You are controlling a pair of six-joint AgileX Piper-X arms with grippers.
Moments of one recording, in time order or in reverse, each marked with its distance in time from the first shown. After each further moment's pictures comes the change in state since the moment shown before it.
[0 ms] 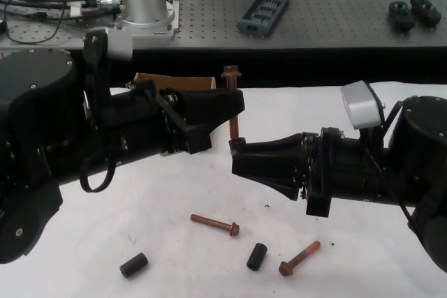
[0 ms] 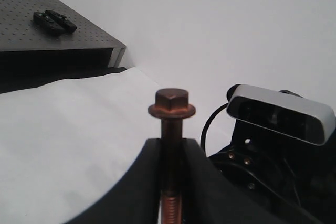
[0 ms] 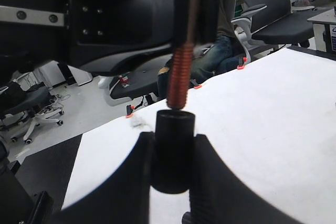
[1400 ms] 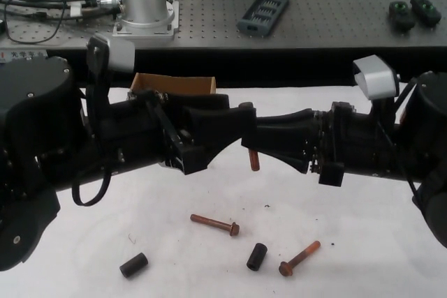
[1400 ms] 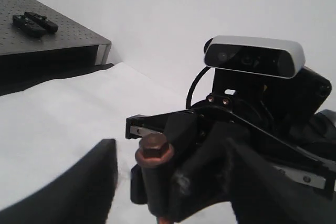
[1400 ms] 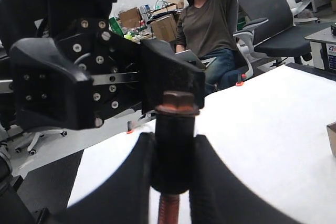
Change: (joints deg) left arm 0.2 0.0 1.2 -1.4 3.9 4.5; right arm -3.1 0.1 -3.5 -0.9 -3.4 3.8
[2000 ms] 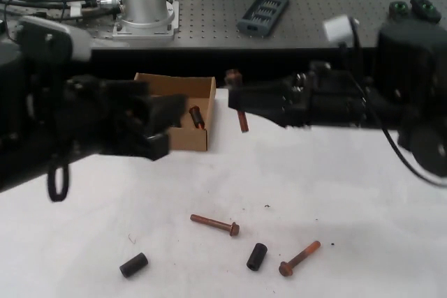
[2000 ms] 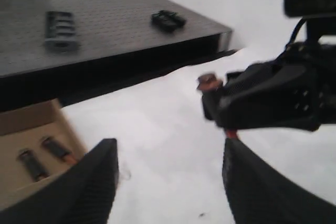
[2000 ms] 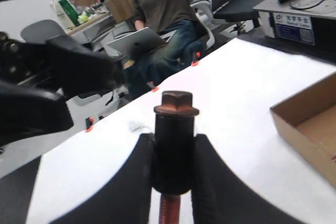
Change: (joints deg) left arm 4.4 -12.5 0.1 23.9 -20.1 15.5; right arm -0.5 1.2 -17.2 33.5 7.2 -12.0
